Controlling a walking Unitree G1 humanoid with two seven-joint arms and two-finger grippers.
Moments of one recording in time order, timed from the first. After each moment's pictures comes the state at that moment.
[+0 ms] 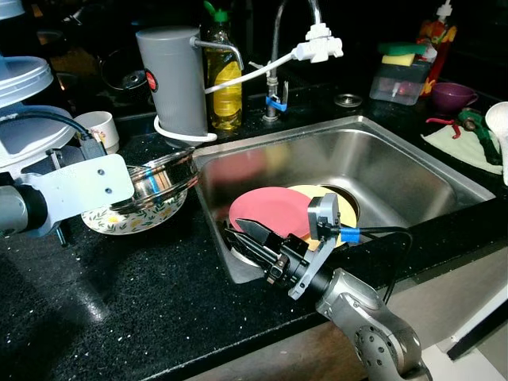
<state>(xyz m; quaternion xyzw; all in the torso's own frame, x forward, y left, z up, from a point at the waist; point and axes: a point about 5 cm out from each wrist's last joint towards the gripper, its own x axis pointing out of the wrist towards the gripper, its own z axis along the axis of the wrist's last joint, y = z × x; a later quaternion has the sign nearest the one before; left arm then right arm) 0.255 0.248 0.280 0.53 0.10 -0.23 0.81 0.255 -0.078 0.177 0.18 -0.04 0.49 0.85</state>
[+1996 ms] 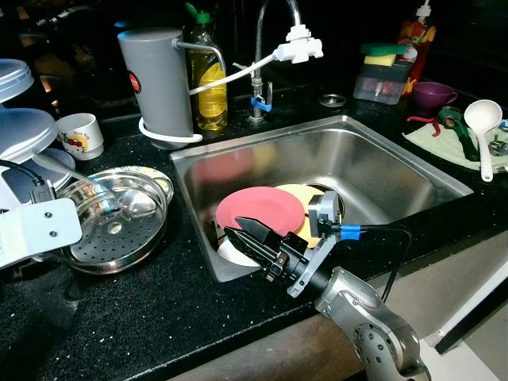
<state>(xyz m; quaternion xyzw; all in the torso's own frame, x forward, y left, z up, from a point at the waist) 0.212 0.289 0.264 0.50 0.27 -0.28 0.78 0.257 -0.078 0.178 0.19 -0.04 0.49 0.85</state>
